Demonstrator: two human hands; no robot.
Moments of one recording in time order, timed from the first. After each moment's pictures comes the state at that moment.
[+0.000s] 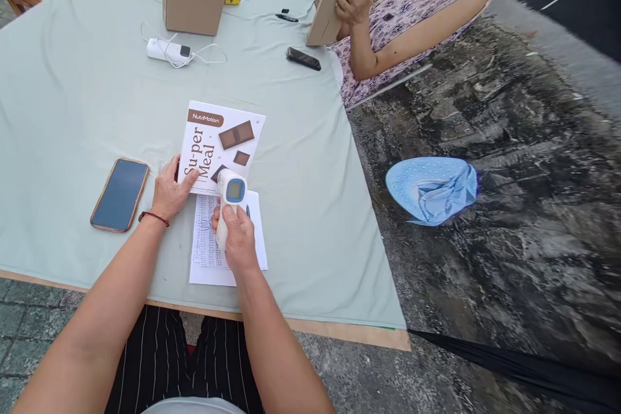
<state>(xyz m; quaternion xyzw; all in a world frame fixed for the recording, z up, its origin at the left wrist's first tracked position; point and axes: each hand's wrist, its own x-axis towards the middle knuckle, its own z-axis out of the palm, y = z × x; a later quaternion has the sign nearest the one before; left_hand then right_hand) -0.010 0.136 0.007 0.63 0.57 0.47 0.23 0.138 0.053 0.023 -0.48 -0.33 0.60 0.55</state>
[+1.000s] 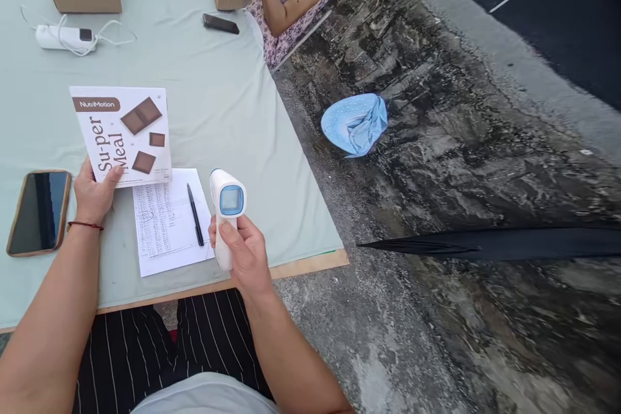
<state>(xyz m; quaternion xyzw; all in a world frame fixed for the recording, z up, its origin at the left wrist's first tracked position) -0.028 0.156 0.013 0.61 0.58 0.49 0.21 0.209 -0.014 0.064 -0.51 -0.31 0.53 0.61</state>
